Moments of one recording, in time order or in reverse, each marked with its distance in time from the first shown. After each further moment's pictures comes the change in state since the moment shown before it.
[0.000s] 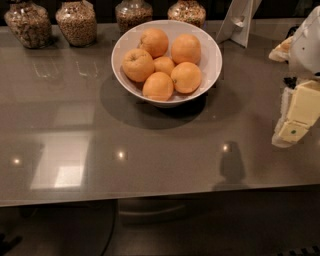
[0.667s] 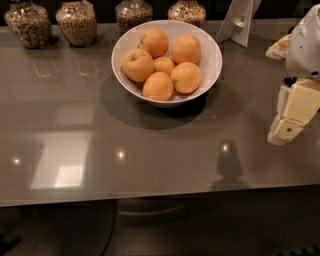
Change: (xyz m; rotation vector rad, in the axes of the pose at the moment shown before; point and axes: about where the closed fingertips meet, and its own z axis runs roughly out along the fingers) arm -0.007 -0.005 0.002 0.016 -0.031 -0.013
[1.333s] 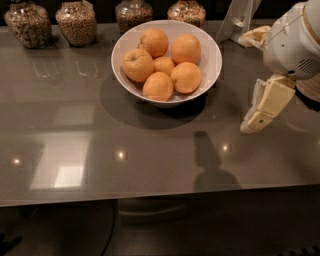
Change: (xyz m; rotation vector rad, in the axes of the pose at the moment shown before) arm -0.048 -0.018 0.012 0.078 -0.238 -0.127
